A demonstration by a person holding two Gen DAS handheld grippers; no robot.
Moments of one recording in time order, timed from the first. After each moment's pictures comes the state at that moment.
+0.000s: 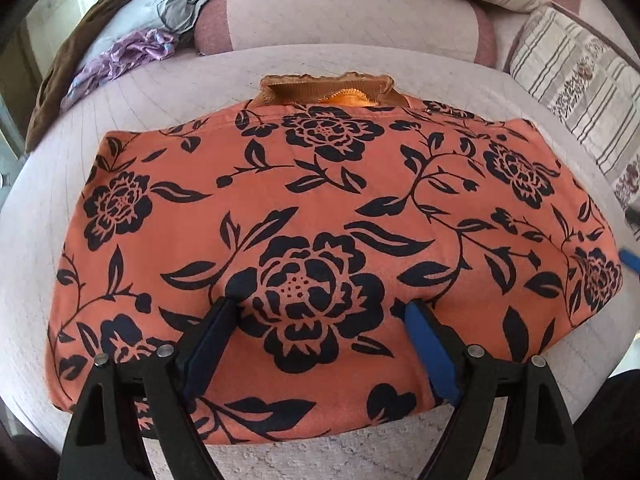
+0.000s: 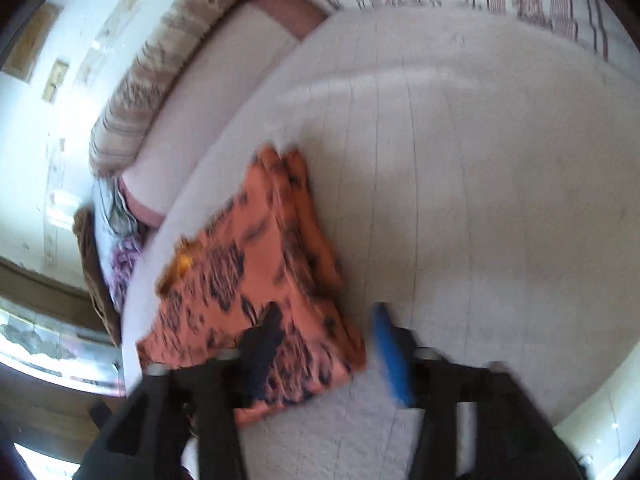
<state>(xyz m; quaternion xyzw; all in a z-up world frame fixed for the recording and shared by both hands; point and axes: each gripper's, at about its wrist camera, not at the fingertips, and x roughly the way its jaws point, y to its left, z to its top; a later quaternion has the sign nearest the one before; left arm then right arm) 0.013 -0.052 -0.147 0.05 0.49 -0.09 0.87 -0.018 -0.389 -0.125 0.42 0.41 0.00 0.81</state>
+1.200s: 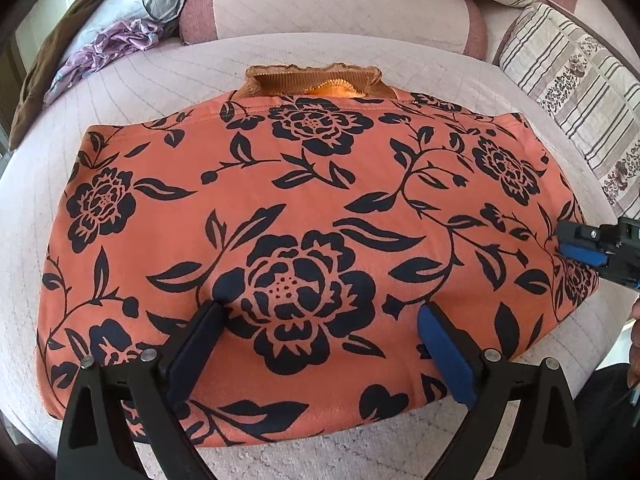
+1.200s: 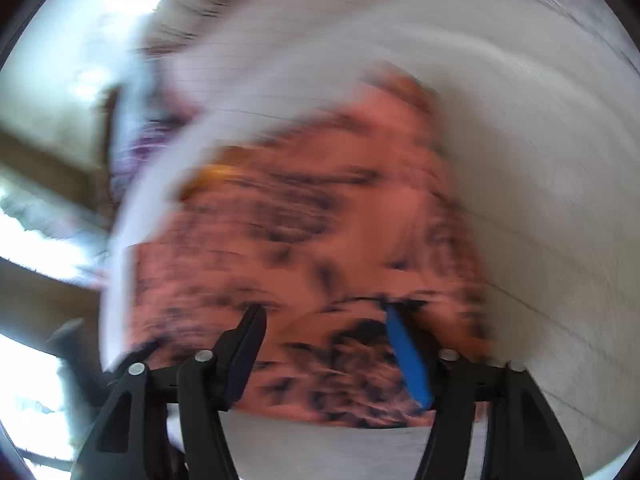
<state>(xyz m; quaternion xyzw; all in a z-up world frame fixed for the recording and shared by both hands) 0.022 -0.048 -0.148 0.04 0.51 -0.12 0.85 0.031 -0.330 -0.131 0.29 0.51 0.10 0.80</state>
